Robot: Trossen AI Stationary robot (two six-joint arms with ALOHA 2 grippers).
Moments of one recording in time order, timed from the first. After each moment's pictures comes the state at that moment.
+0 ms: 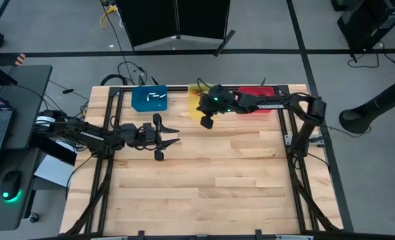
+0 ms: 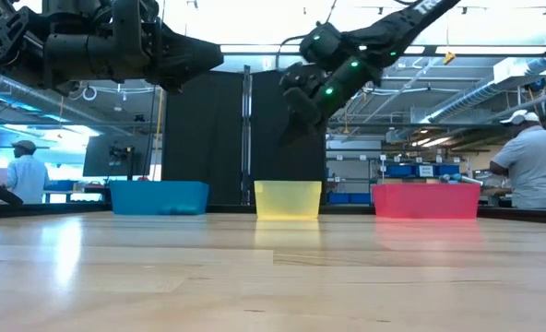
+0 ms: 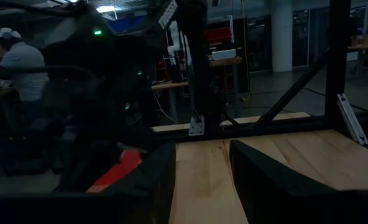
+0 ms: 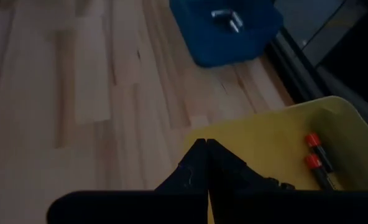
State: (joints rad) left arm -0.01 1.22 0.28 1.07 -0.10 0.13; right arm -0.37 1.78 1.20 -0.10 -0.04 -0.13
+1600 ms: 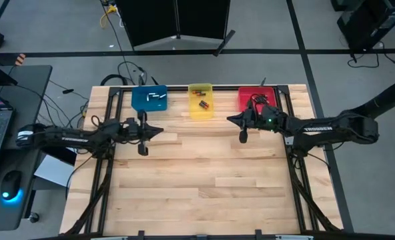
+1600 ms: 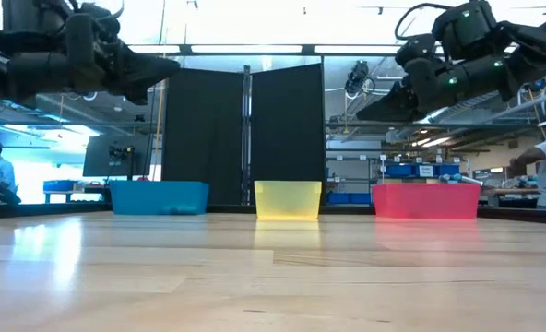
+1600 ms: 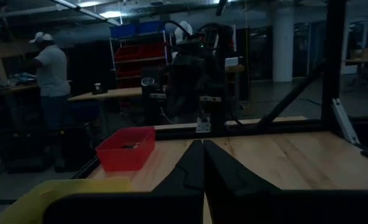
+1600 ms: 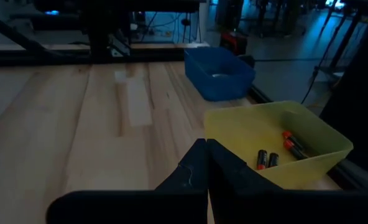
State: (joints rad) left arm 0.18 0.80 0.07 0.89 0.08 0.07; right arm -0.33 1.06 0.34 0.48 -0.04 -0.08
